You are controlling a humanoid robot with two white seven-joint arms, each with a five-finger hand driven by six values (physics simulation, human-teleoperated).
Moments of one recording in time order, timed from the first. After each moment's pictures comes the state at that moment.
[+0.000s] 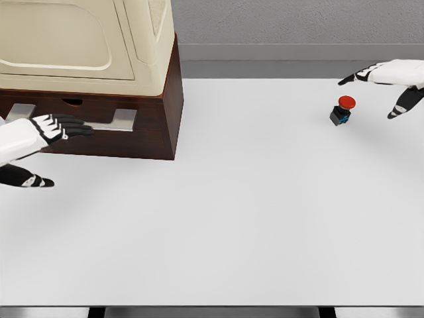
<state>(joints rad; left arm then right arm) -0.42 1.39 -0.74 -1.76 -0.01 -0.61 0.02 -1.25 -0.92 1.32 -0.95 0.03 -0.61 0.49</state>
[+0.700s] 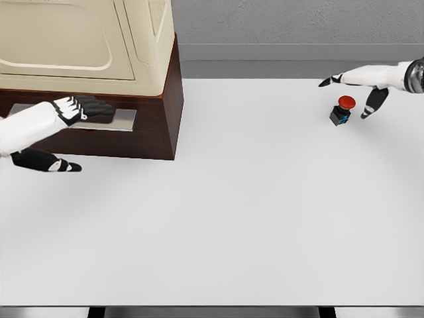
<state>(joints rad) -0.47 1.25 -0.73 -1.75 0.04 -0.61 -0.01 -1.23 -0.61 1.26 -0.54 0.15 -0.61 0.50</state>
